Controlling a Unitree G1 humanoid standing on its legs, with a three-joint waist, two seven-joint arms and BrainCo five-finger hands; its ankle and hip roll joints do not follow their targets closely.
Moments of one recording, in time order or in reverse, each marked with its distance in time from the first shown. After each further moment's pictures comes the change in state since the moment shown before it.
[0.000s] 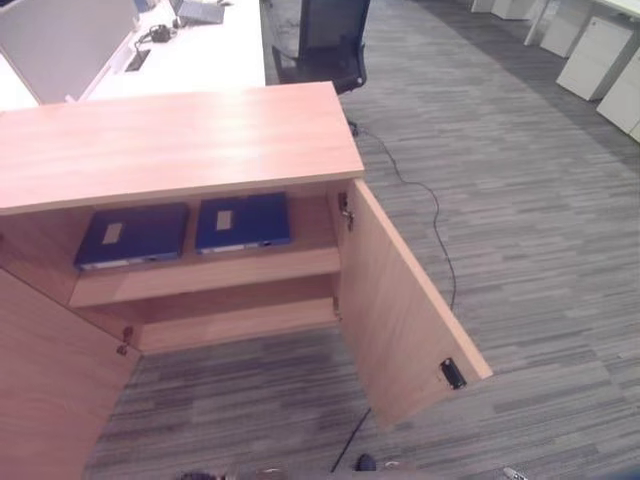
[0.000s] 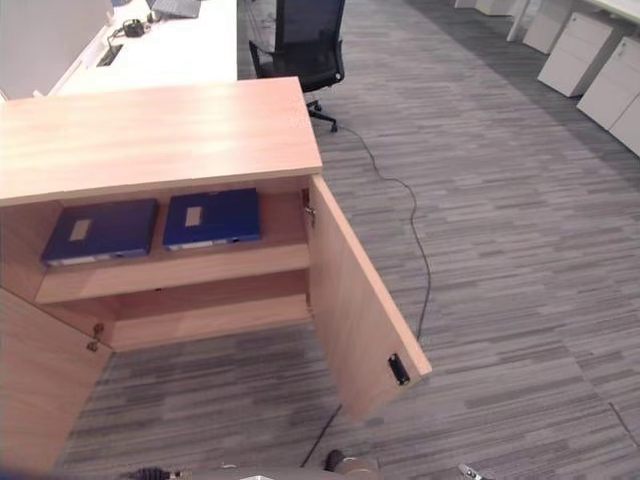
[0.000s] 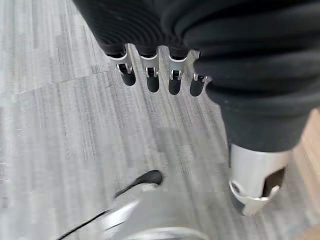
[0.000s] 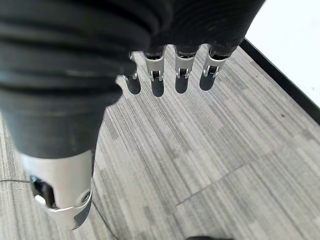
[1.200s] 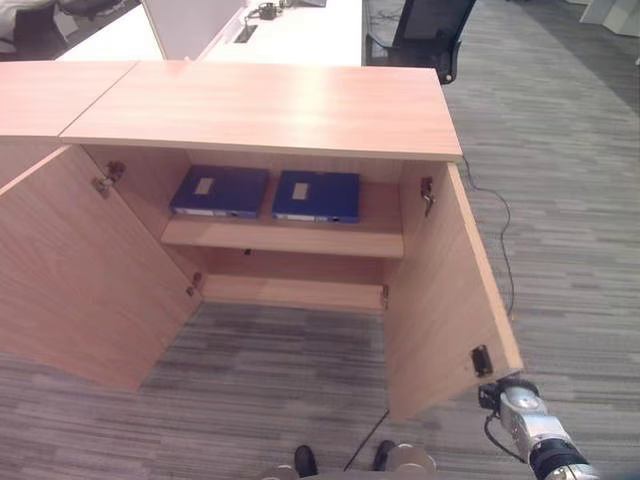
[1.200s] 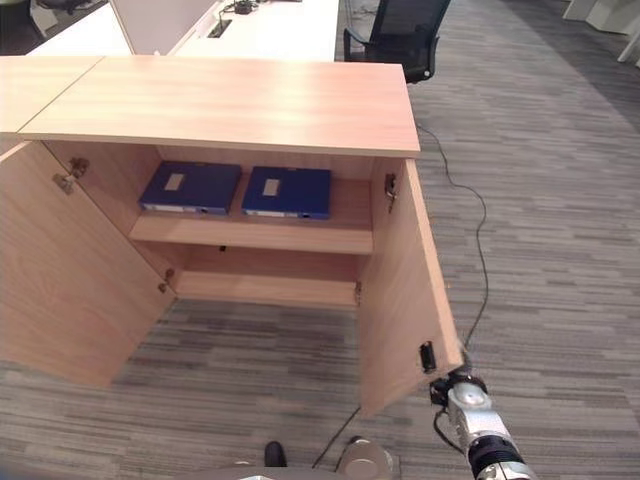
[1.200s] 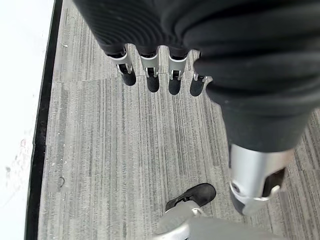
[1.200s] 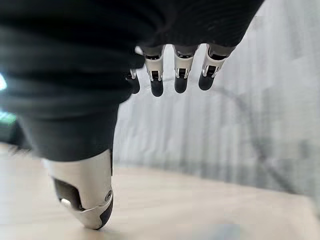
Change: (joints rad) left arm 0.174 -0.007 0.054 -0.034 0.064 -0.023 0.018; right arm -0.099 -0.013 0.239 -0.781 -0.051 -0.050 -0.046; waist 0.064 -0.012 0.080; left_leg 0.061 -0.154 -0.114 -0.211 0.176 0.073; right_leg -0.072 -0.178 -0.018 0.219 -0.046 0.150
